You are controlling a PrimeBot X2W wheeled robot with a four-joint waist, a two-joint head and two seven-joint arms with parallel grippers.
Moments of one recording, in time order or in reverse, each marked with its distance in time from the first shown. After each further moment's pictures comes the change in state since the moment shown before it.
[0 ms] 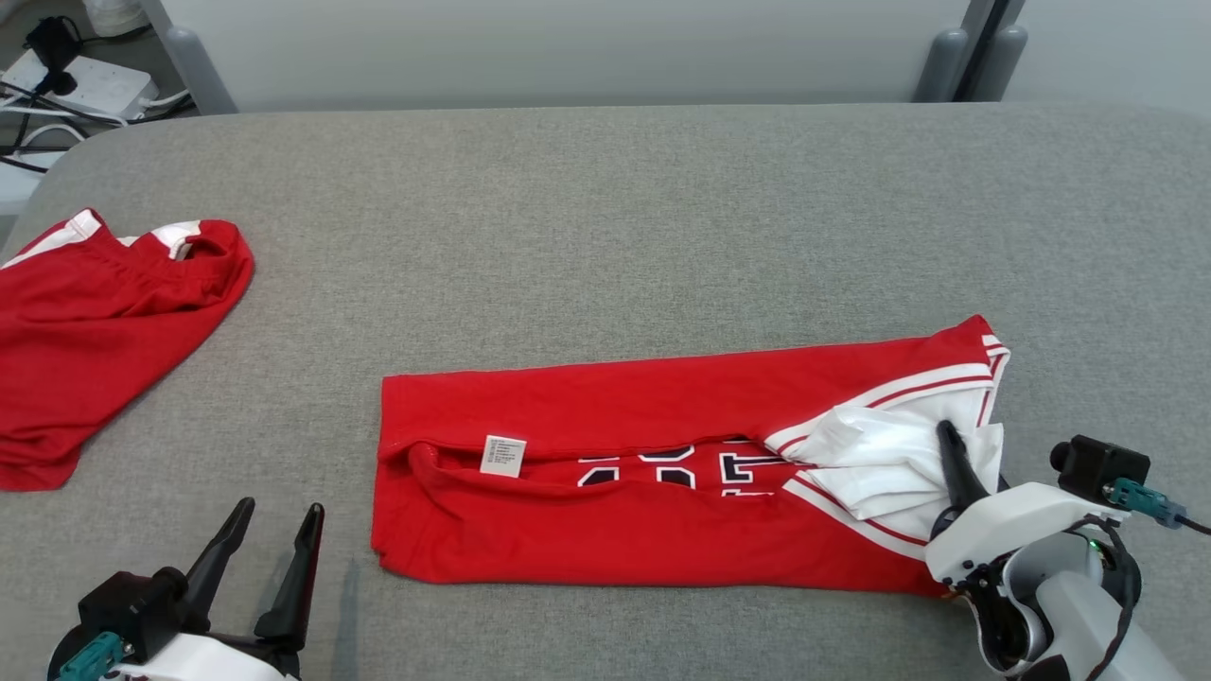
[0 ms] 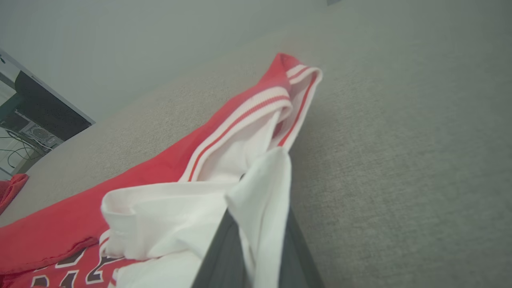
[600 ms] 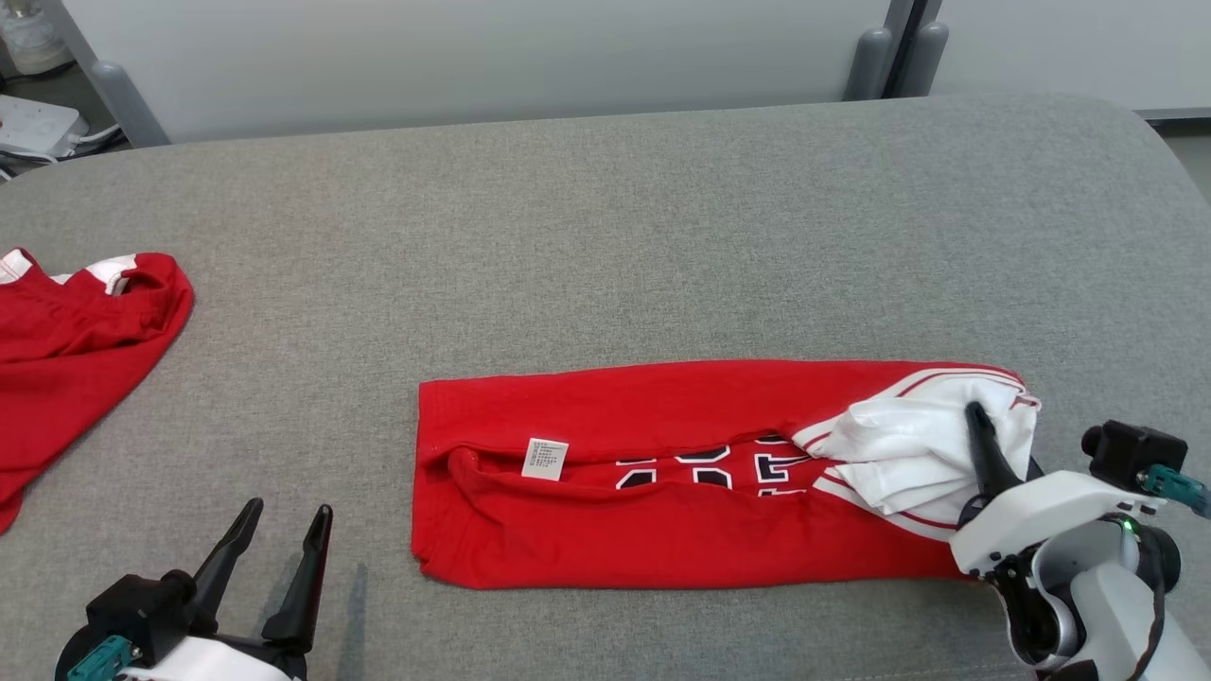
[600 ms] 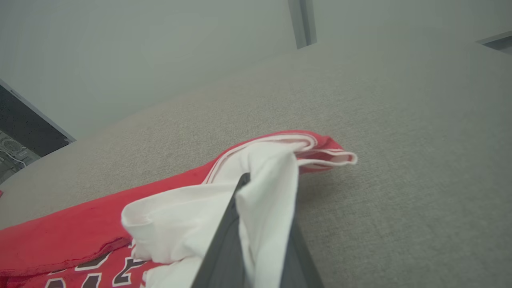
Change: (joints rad) left arm 0.013 -0.019 0.007 -0.019 0.022 0.000 0.000; right arm 0.080 -0.026 -0.117 -0.185 -0.117 0.000 0.089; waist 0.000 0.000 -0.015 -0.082
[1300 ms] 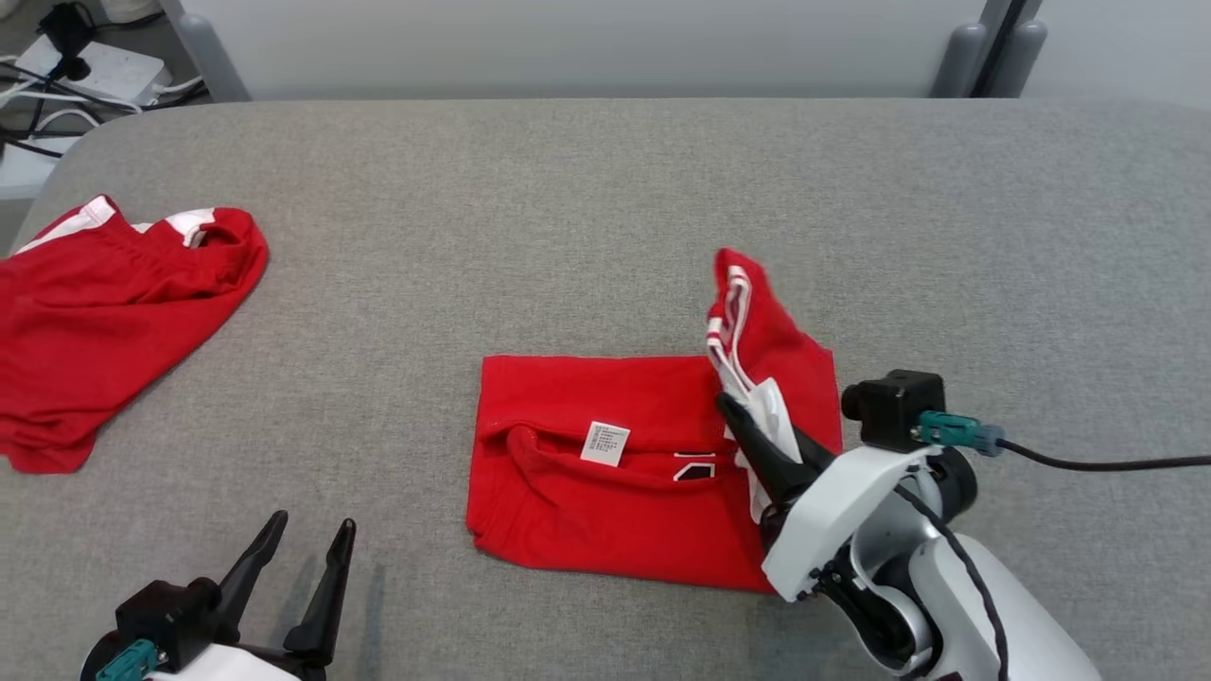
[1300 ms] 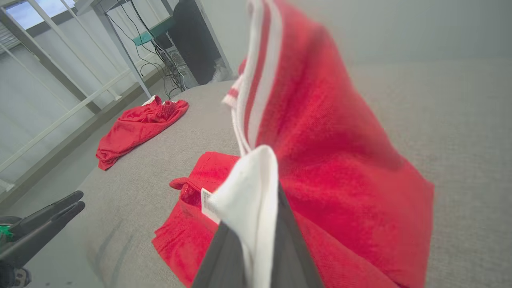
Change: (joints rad) left arm -0.001 0.001 -0.044 0.015 -0.010 0.000 0.000; right arm 0.013 0.063 0.305 -0.404 -0.023 0.000 0.271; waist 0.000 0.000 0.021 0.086
